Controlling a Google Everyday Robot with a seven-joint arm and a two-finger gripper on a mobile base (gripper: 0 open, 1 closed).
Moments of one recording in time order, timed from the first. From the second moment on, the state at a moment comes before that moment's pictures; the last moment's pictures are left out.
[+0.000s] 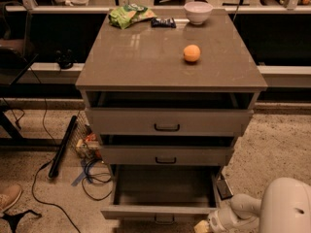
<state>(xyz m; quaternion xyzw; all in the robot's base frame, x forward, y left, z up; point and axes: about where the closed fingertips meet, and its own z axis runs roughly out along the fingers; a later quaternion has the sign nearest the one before) 0.397 -0.198 0.168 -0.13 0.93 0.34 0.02</state>
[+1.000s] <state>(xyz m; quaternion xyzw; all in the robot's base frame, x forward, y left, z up) 0.445 -0.210 0.132 -0.09 0.95 0.30 0.06</state>
